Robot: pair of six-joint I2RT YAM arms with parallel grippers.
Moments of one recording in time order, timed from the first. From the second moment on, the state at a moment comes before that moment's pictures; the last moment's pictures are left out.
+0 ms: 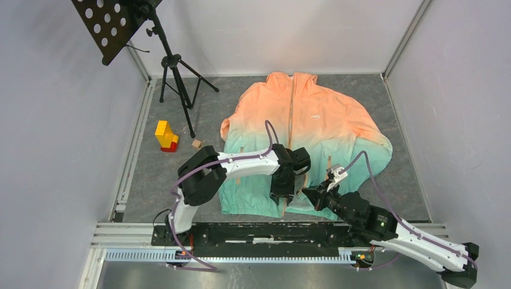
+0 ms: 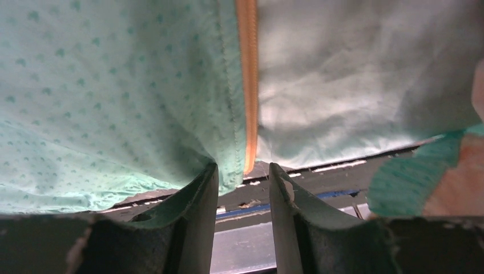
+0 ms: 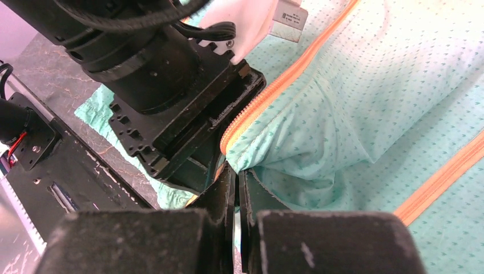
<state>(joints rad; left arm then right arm) -1.12 2.03 1.50 -0.94 0.15 -0.95 1.14 0.09 0.13 -0.33 0.39 0.49</state>
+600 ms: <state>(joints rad) -1.12 2.07 1.50 -0.96 0.08 -0.99 1.14 0.04 0.13 -0.33 0.39 0.50</state>
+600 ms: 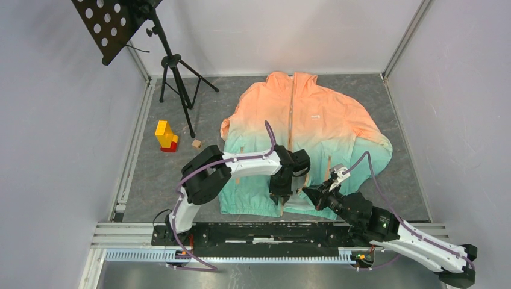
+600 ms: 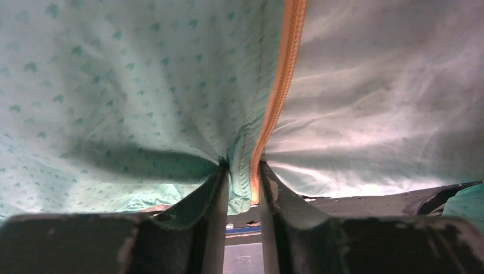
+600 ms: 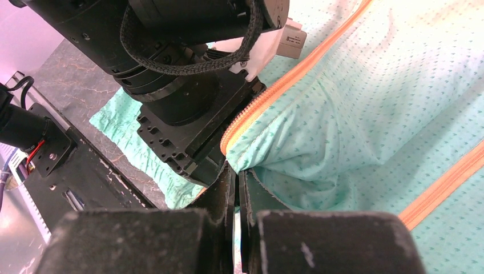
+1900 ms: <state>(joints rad) -1.08 1.27 0.79 -0.33 -0.03 -0.62 1.13 0.41 0.18 -0.12 0.10 0.27</state>
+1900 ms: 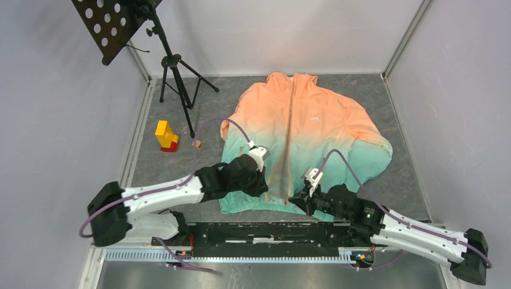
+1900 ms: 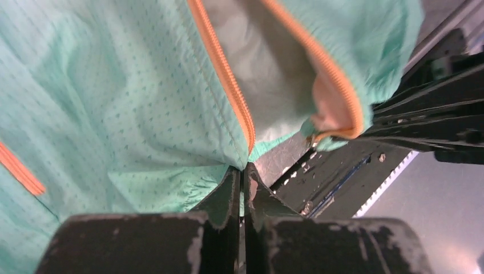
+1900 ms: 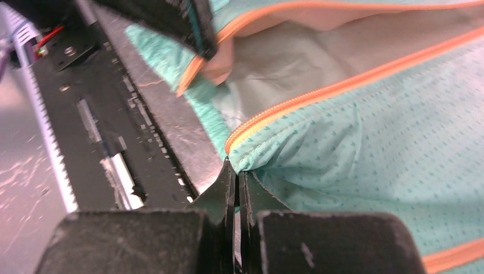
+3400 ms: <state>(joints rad) -1.08 1.02 0.52 0.22 0.10 -0.48 0.68 0.83 0.04 0.75 -0.83 0.22</state>
